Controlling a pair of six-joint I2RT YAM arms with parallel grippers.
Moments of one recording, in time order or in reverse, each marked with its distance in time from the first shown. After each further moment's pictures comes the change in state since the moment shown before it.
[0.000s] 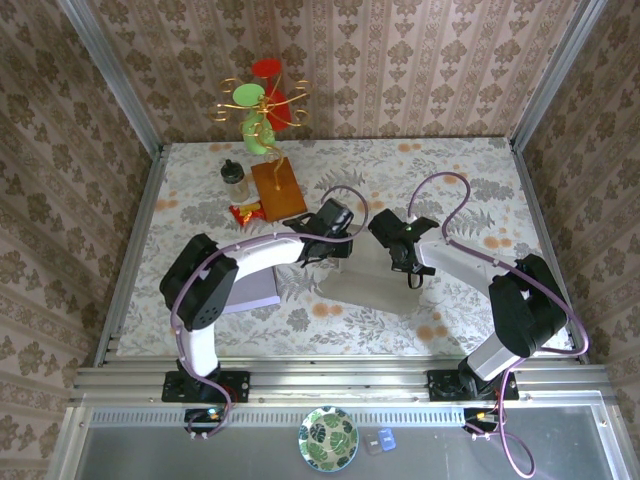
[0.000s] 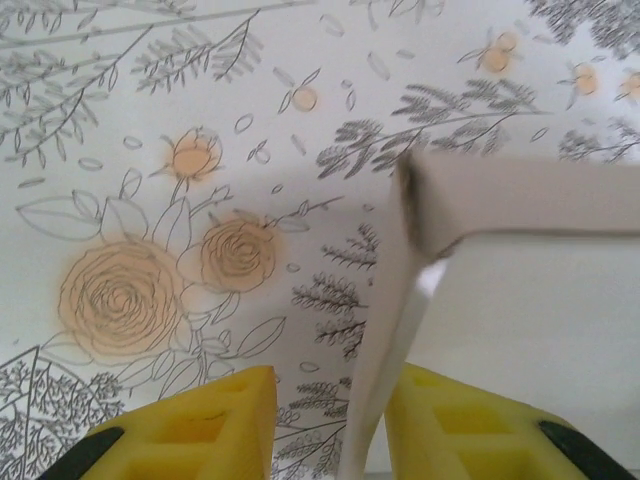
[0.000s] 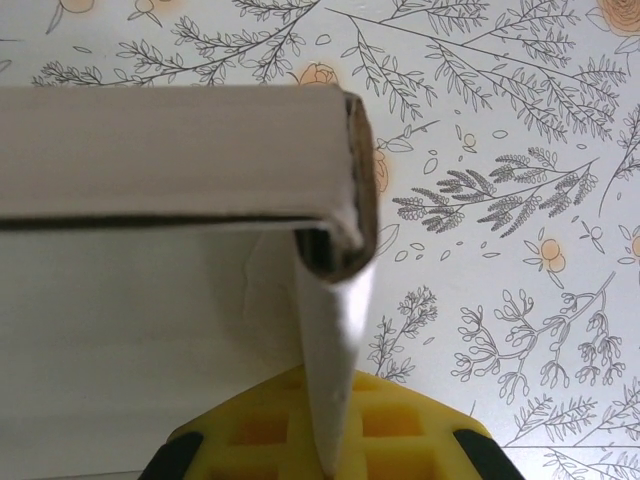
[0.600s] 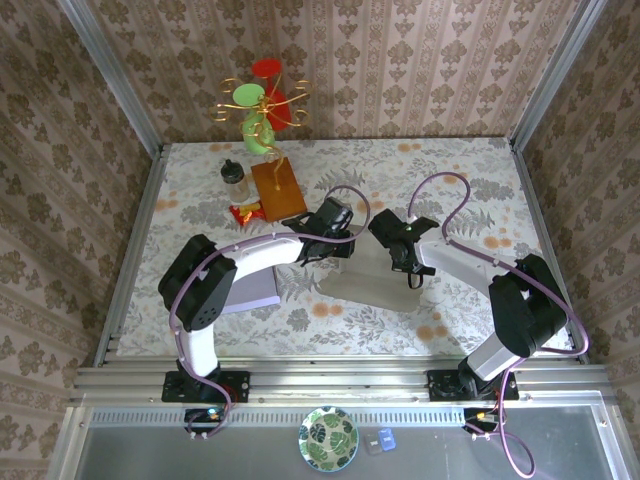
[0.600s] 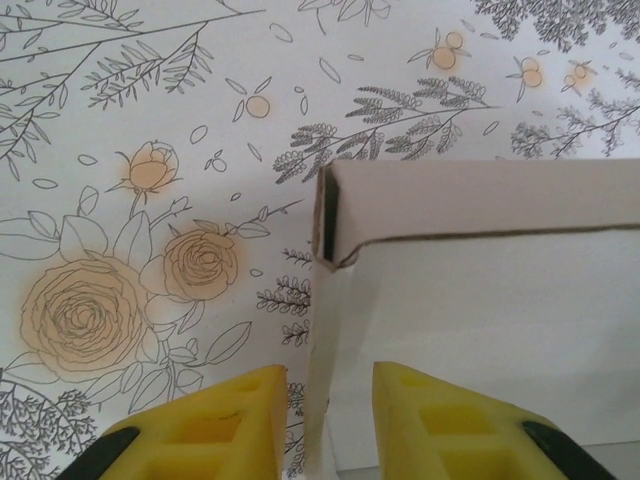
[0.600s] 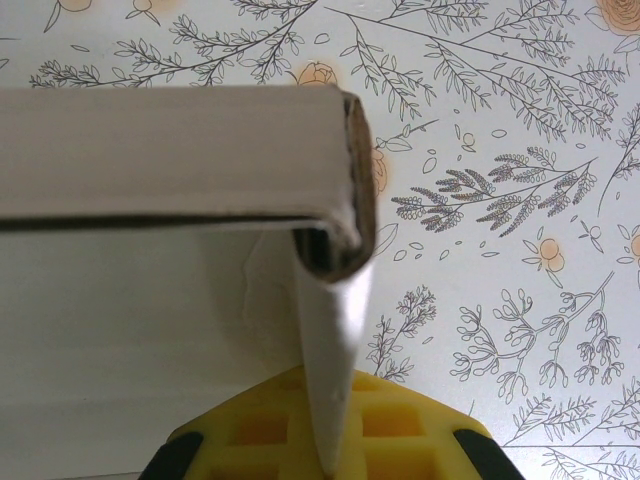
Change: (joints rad) left arm 0.002 -0.005 -0.001 0.005 0.039 0.044; right arm 0.000 0.000 0.000 0.000 0.000 0.000
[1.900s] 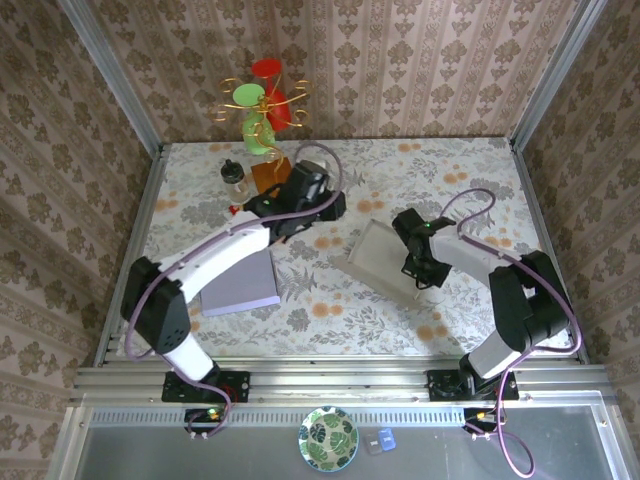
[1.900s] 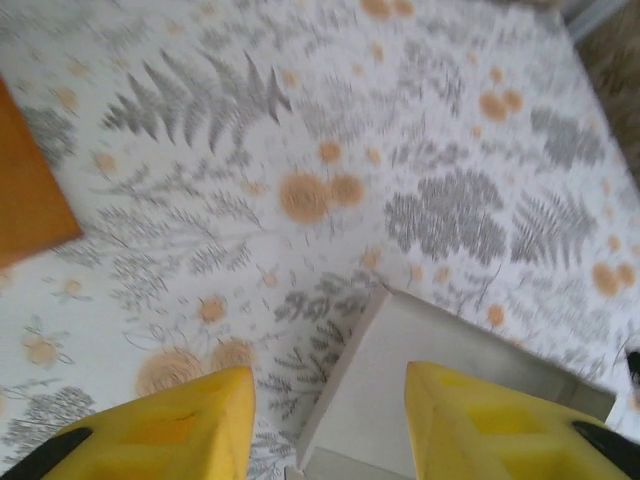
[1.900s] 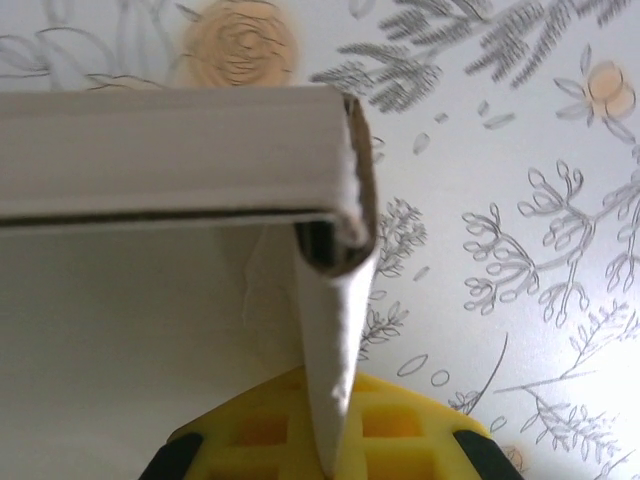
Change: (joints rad) left arm 0.087 -0.251 0.135 -0.121 -0.044 -0.095; right arm -0.181 -0.004 -0.092 0.023 -0.280 0.190
